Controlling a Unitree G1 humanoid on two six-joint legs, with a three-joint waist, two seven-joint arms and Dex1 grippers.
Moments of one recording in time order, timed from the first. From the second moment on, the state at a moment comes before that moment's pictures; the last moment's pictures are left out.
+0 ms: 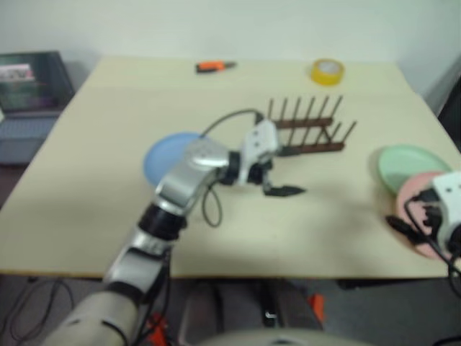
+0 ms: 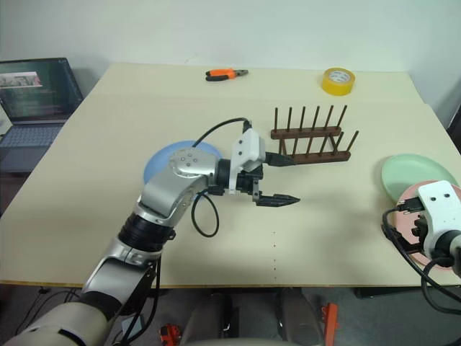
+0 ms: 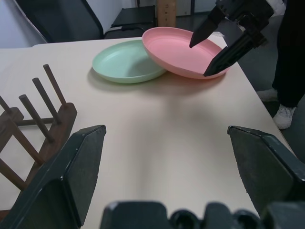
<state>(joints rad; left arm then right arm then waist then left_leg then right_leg) -0.78 0.31 -0.35 0.01 -0.25 0.47 -1.06 0.02 -0.80 -0.50 -0.83 0.19 1.61 0.62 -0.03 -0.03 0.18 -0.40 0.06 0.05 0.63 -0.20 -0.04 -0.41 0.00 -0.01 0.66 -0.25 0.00</state>
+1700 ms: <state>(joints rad) -0.77 0.34 -0.34 -0.02 -0.24 0.47 -1.00 -0.28 -1.00 -0.43 -0.64 0.30 1.41 0.57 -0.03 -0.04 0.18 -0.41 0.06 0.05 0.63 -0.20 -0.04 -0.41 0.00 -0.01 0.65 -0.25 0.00</state>
